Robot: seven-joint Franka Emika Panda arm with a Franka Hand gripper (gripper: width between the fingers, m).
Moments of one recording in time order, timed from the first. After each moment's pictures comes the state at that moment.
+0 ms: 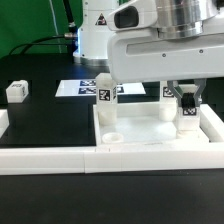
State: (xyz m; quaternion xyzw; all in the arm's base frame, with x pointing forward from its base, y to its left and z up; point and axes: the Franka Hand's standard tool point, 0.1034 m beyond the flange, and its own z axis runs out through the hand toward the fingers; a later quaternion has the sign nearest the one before) arm 0.640 0.085 0.082 -0.98 0.19 0.02 0.08
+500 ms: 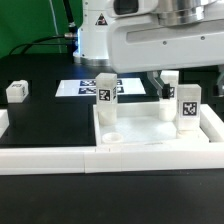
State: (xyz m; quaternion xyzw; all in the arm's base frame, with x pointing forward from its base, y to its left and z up) arm 0.635 0.095 0.093 -0.98 0.19 0.01 0.08
